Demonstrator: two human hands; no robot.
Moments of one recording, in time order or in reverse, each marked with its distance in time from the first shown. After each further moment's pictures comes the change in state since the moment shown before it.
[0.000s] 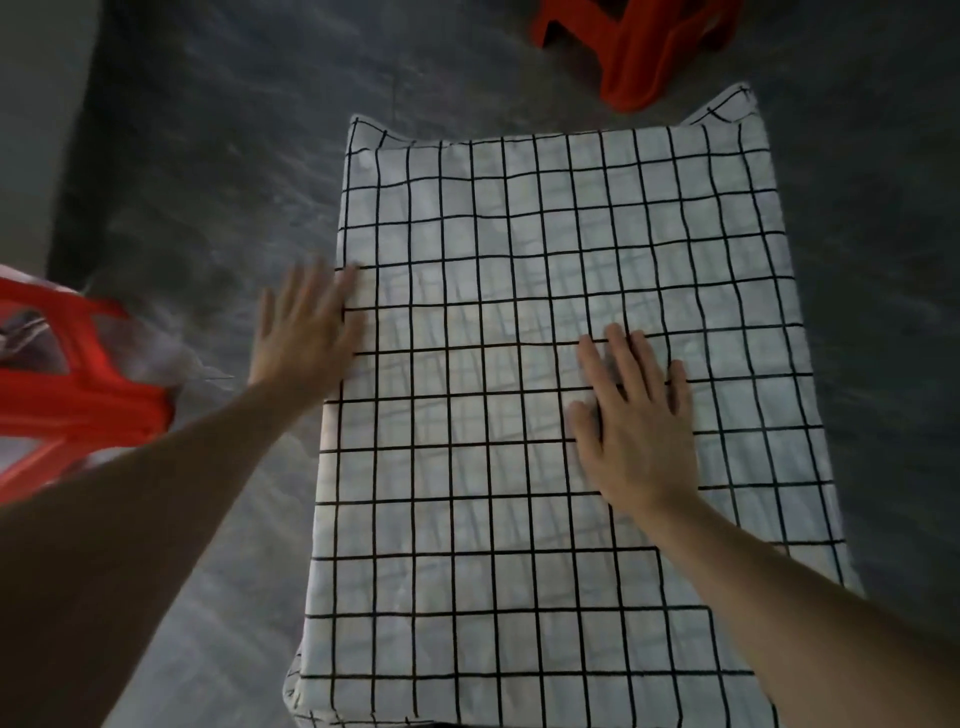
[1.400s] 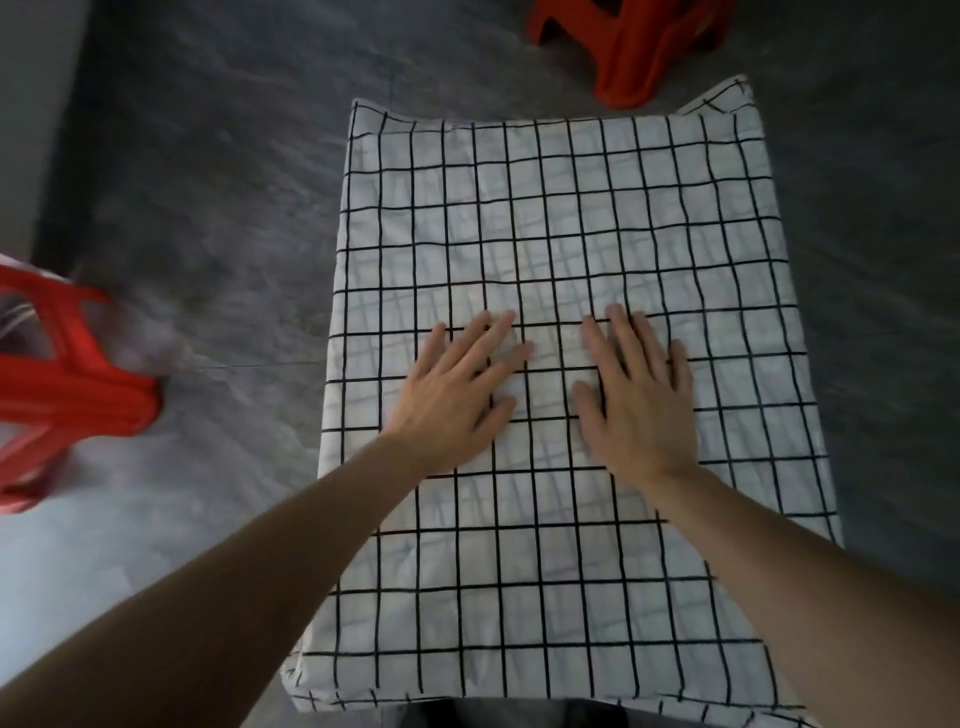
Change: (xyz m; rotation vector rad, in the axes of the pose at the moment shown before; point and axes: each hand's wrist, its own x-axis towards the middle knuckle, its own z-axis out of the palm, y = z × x) left_hand -0.077 0.107 0.035 0.060 -0.047 0.583; right_hand 0.001 -0.004 -0.001 0.001 -0.019 0.005
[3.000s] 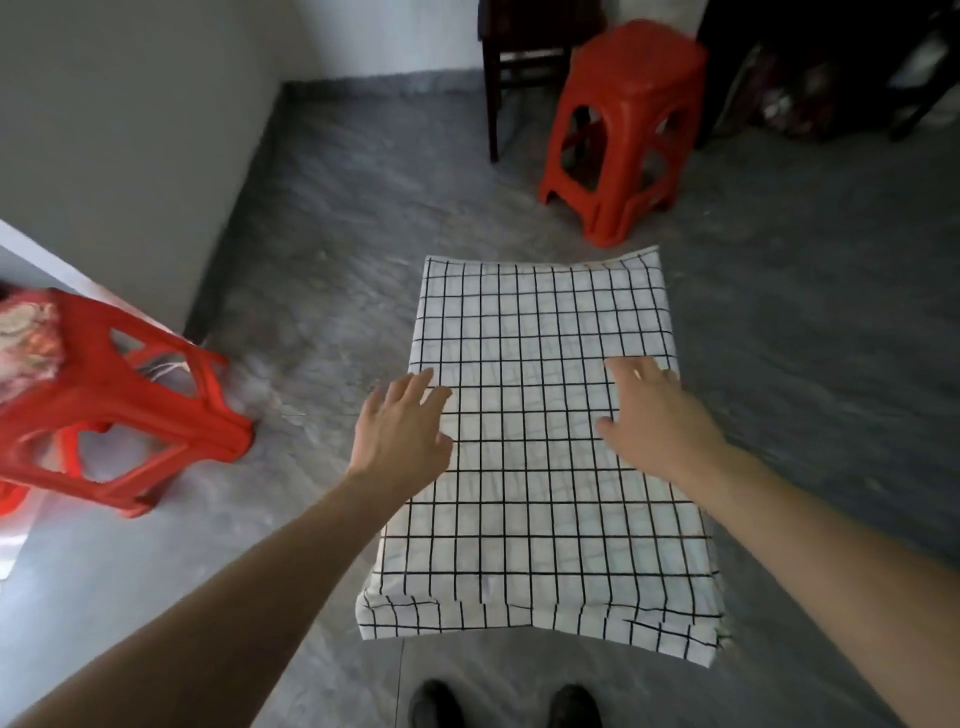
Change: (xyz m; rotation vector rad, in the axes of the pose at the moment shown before) left_hand -0.127 0.083 -0.221 0.088 0.010 -0.415; right_hand -0.097 -0.035 -0.269 0.046 -0.204 0.015
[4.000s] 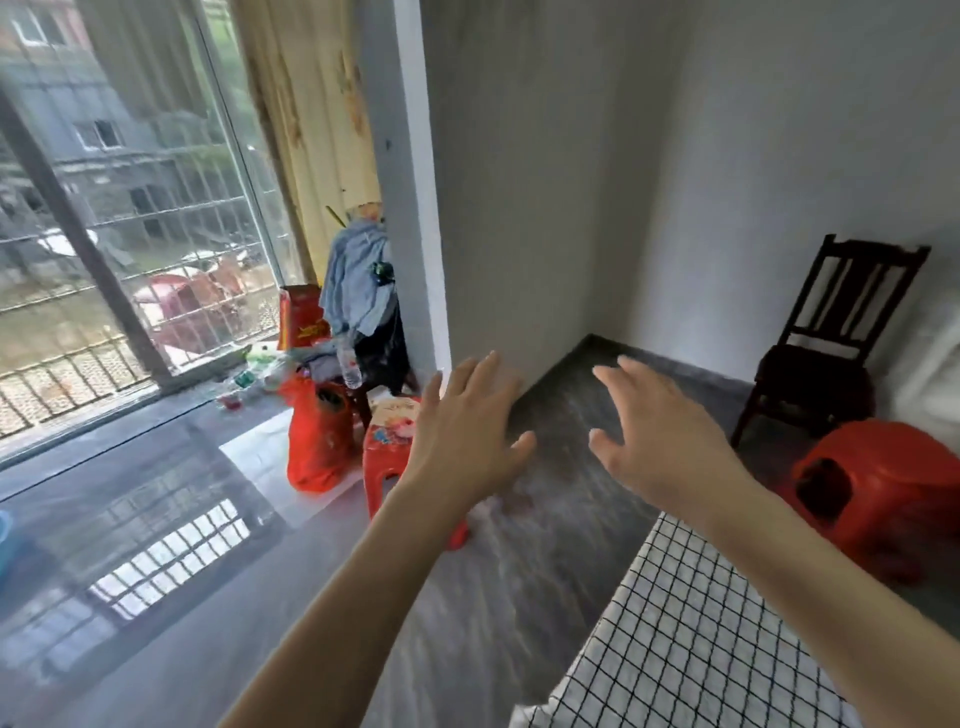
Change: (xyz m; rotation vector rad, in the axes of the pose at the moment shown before) left_hand -0.344 -0.107 -0.421 0.004 0.576 -0.503; right_hand -0.279 -0.357 -0.314 -0.076 0.348 -0.817
